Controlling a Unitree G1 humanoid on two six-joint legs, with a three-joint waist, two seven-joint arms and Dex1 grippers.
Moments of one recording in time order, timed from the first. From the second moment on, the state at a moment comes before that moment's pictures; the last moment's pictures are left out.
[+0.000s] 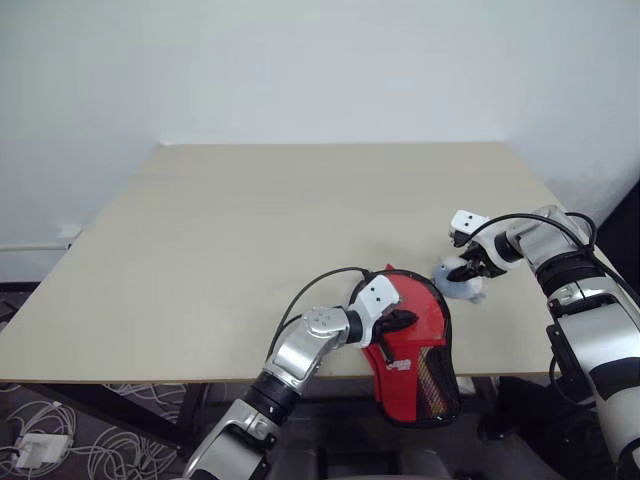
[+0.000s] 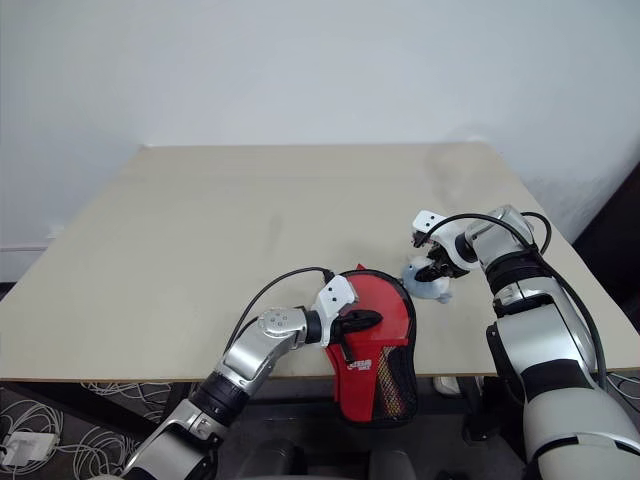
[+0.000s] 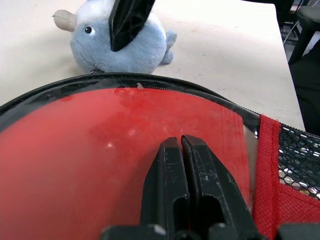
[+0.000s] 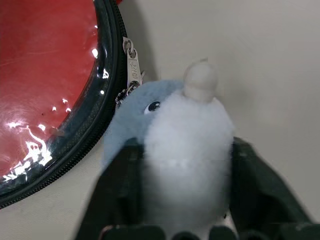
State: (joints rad) left arm -0.42 0.08 -0.44 0.27 -0.09 0.31 -0.73; right arm -1.05 -0.56 0.33 1.05 -0.30 0.35 1.27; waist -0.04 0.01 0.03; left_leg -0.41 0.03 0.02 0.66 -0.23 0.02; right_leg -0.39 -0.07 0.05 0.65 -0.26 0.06
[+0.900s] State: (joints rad) left arm -0.50 0.10 -0.41 0.40 -0.08 0.24 -0.75; right arm -0.77 -0.74 0.32 0.50 -0.20 0.31 1.44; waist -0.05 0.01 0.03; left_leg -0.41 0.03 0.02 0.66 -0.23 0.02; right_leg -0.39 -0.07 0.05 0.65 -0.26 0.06
